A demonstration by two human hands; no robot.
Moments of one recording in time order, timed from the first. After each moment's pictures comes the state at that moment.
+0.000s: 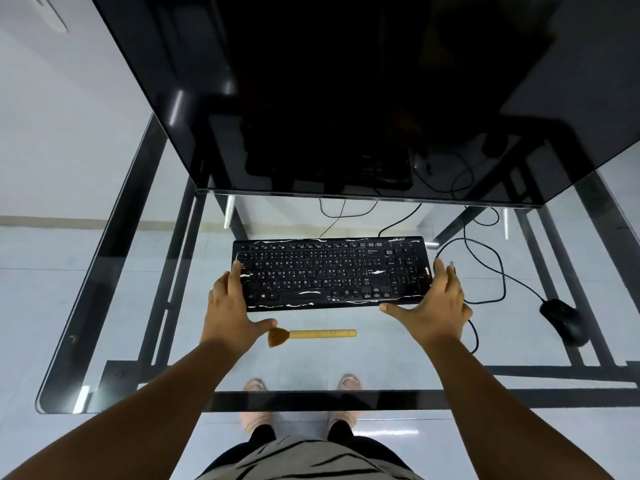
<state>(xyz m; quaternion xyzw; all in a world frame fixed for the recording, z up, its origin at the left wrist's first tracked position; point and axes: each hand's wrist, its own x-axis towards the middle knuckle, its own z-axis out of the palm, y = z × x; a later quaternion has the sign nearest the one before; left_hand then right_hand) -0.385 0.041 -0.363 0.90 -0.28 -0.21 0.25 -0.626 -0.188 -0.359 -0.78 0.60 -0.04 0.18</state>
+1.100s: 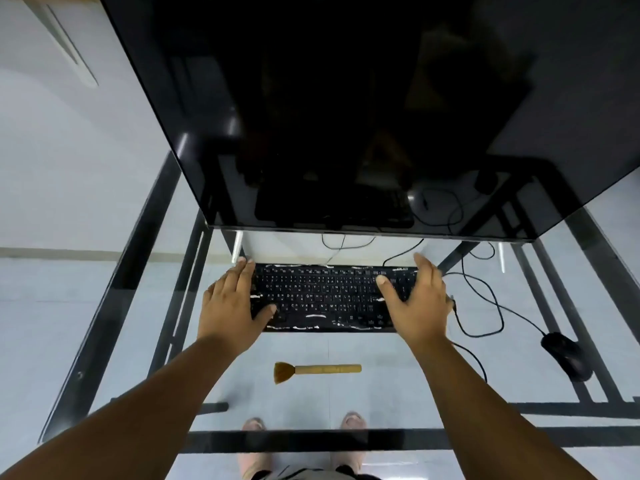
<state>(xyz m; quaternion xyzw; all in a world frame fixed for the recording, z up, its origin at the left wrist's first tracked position) -0.341 0.016 -0.324 0.90 -0.41 -0.07 0.15 -0.563 -0.192 -0.305 -0.80 0.53 -0.20 0.21</state>
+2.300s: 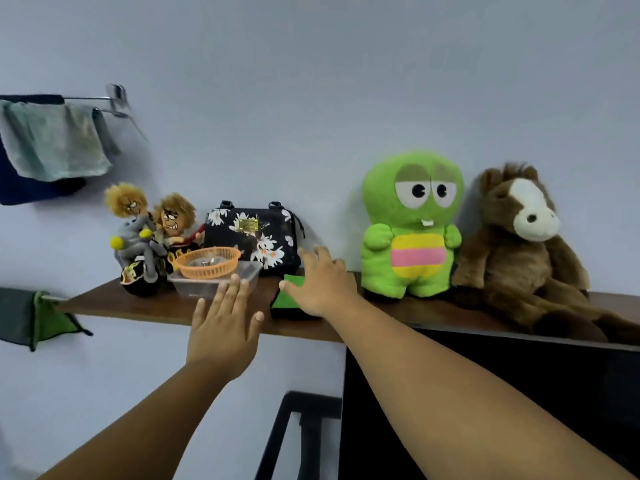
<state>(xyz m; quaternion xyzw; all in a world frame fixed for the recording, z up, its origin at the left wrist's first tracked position) -0.028 0.055 -0.036 0.90 -0.32 0.24 0.18 -0.111 -0.109 0.050 -0.95 0.21 -0.22 0.07</state>
